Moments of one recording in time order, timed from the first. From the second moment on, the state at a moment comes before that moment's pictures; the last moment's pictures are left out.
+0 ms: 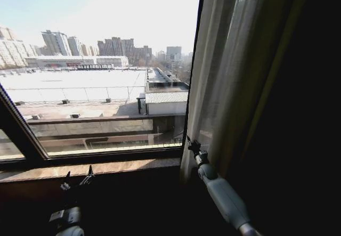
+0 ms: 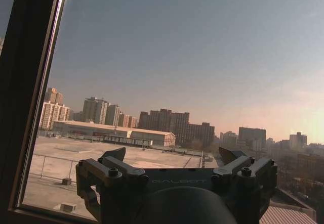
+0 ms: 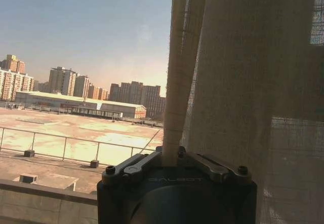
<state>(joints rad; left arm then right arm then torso) 1.50 -1.36 -0.83 -1.79 -0.41 -0.36 -0.04 -0.70 1.27 0.16 1.17 0.27 0.22 0.04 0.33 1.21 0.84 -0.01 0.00</state>
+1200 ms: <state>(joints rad) 1.50 -1.36 -0.83 -1.79 -0.41 -0.36 -0.04 -0.71 1.26 0.14 1.17 0.25 0.25 0.05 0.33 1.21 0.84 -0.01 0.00</state>
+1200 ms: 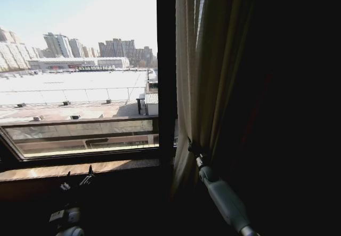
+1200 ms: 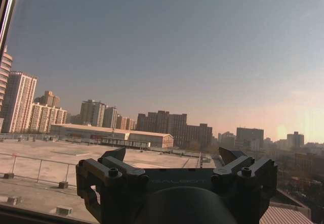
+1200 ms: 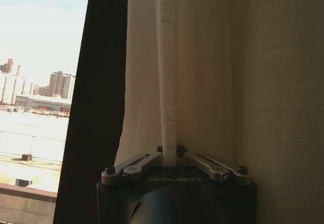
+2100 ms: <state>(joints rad) 1.50 -1.36 -0.83 -1.79 -0.41 -0.36 -0.04 -0.66 1.20 0.24 1.08 0.18 0.06 0.46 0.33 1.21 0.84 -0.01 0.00</state>
